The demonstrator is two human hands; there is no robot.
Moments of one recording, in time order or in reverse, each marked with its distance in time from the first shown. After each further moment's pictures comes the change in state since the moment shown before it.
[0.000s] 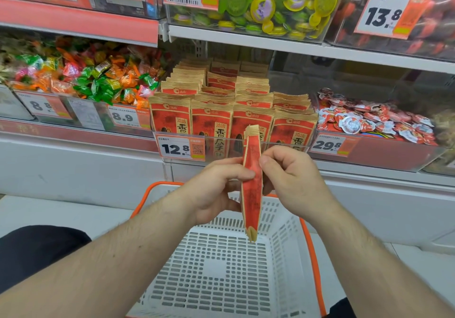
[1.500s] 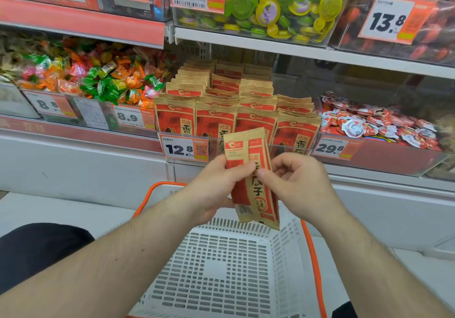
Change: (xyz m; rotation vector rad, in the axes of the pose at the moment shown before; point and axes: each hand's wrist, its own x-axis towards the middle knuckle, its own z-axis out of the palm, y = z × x) left_hand 0.000 0.002 0.001 0.130 0.196 -0.011; right_hand 0.000 0.012 -0.004 -0.113 0.048 0.086
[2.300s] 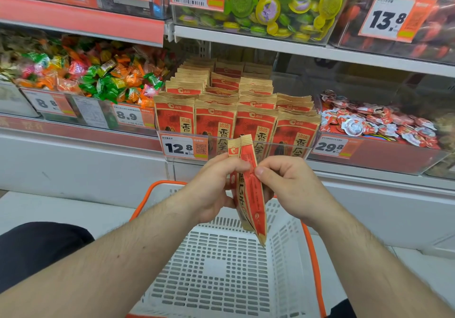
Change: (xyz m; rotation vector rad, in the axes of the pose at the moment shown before) left_hand 0.006 -0.010 -0.004 -0.157 -0.023 0.056; right_hand -0.007 -0.019 0.003 0.226 -0.262 0.035
